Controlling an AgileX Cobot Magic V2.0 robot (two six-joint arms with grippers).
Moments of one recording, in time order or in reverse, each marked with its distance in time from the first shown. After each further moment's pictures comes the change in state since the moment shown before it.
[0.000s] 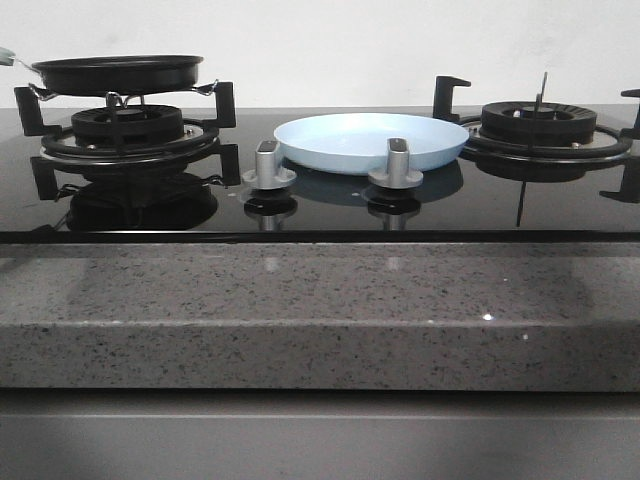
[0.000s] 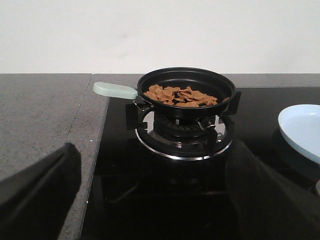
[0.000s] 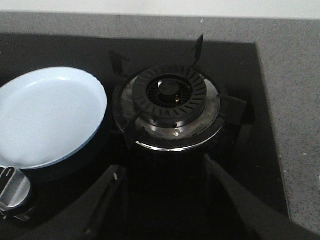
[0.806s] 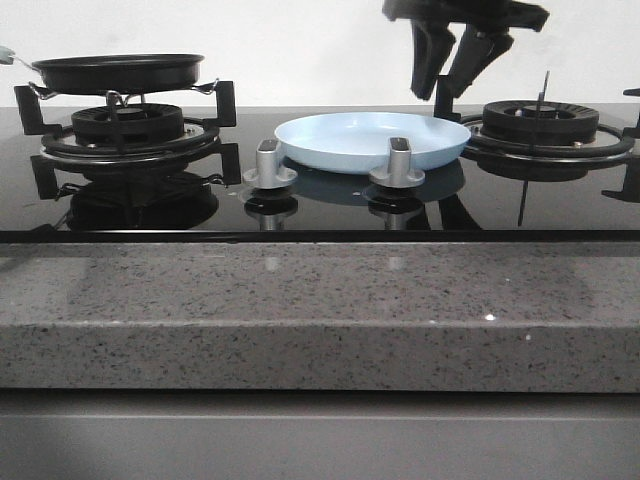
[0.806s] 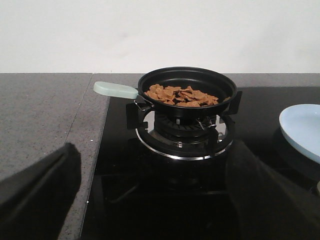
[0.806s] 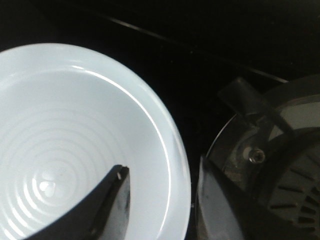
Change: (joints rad) left arm 0.000 0.000 0.000 0.000 0.000 0.000; right arm 0.185 1.141 -1.270 0.000 0.669 -0.013
